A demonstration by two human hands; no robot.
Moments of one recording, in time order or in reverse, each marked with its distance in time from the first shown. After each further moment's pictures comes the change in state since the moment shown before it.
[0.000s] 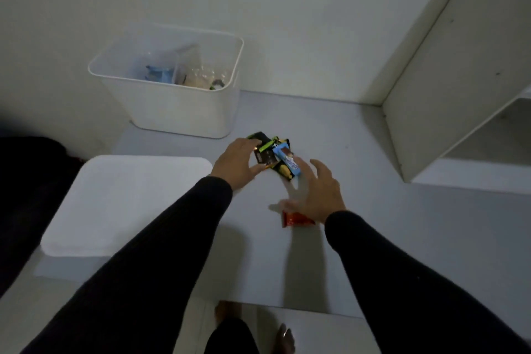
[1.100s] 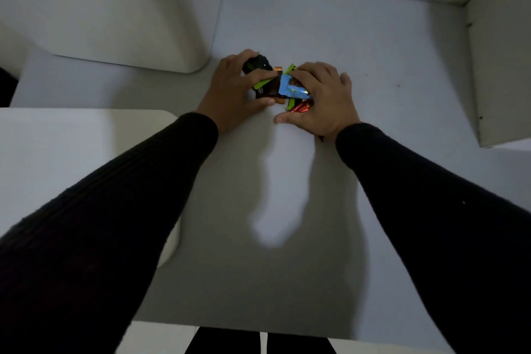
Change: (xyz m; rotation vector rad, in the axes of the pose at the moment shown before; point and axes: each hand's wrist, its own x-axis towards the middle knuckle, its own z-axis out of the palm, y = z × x) left_hand 0.126 -0.092 0.088 0.216 0.110 0.347; right_hand 0.178 0.039 0.054 -0.125 0.206 -0.331
